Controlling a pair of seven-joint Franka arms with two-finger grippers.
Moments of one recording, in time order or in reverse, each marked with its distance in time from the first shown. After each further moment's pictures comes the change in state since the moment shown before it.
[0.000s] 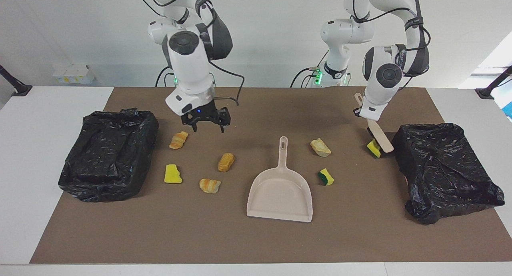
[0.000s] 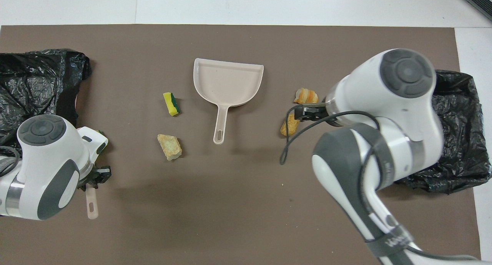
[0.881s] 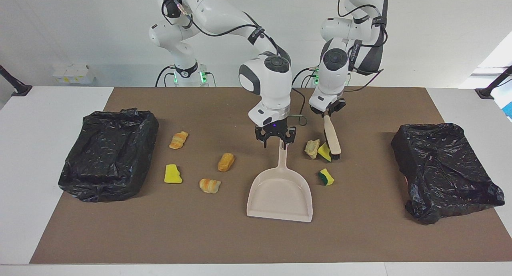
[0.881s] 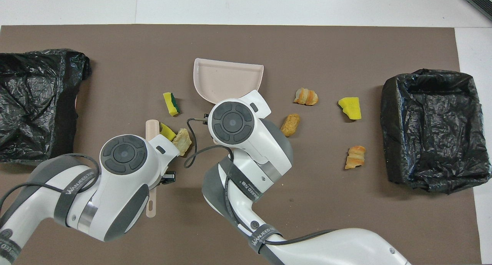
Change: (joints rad) left arm -0.296 -0.004 -0.024 0.049 -0.127 0.096 -0.025; right arm 0.273 0.291 -0.007 0.188 -0.112 0.211 0.417
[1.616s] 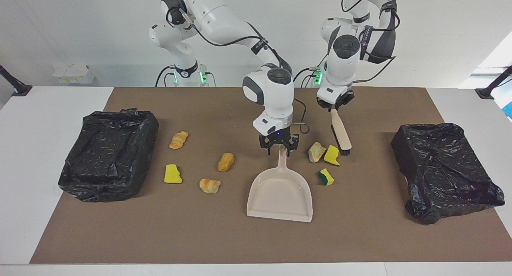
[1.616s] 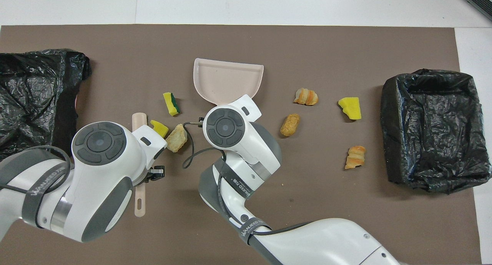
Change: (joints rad) left arm 0.010 -0.031 0.021 0.087 0.000 -0.134 0.023; right arm 0.032 0.081 0.002 0.004 -0.004 0.087 -0.005
